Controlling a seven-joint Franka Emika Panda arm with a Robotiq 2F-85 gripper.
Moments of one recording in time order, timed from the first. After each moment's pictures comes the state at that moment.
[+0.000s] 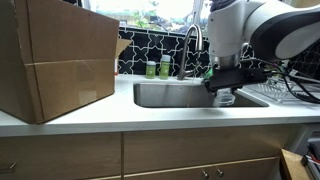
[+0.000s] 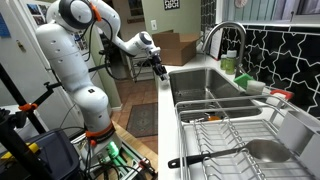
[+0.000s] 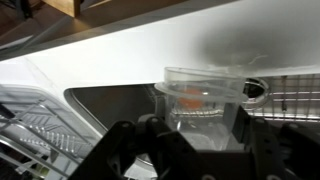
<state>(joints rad) 0.02 -0.10 0.15 -2.28 -0.60 1.91 1.59</state>
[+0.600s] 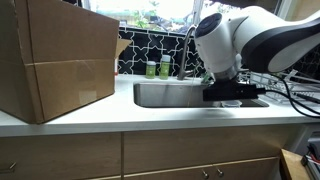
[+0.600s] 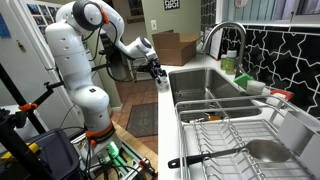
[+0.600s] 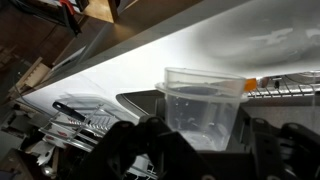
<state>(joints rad) 0.07 0.01 0.17 -2.22 -0.68 1.69 1.93</state>
